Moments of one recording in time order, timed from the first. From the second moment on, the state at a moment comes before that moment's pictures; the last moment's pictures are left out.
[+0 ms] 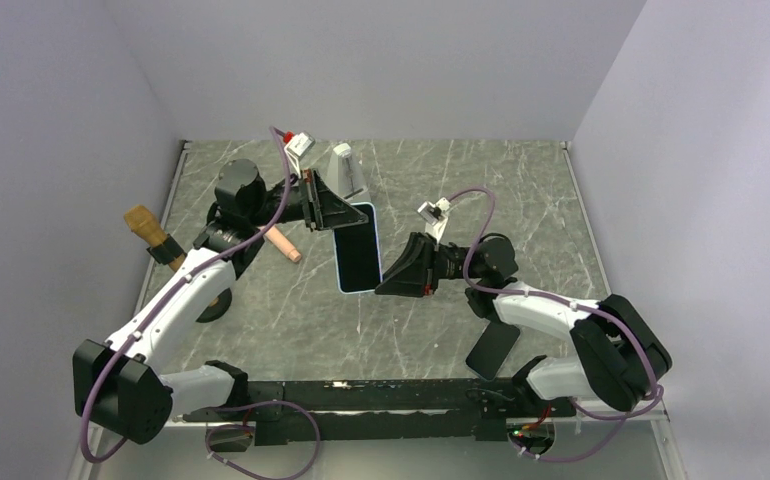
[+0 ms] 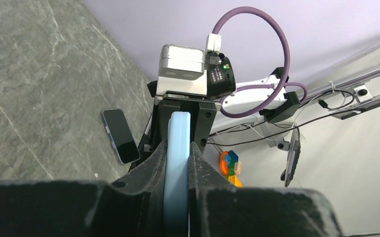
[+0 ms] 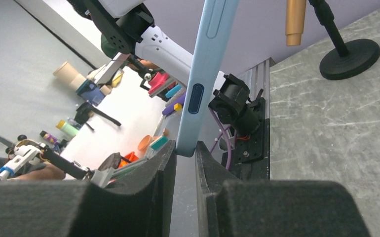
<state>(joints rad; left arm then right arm) -0.39 1.19 1.01 0.21 0.98 -0.97 0.64 1.31 0.51 1.24 -1.03 1.13</state>
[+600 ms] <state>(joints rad) -0.37 1.18 0.97 0.60 1.13 -1.20 0.67 1.37 0.66 1.22 -1.17 0.89</state>
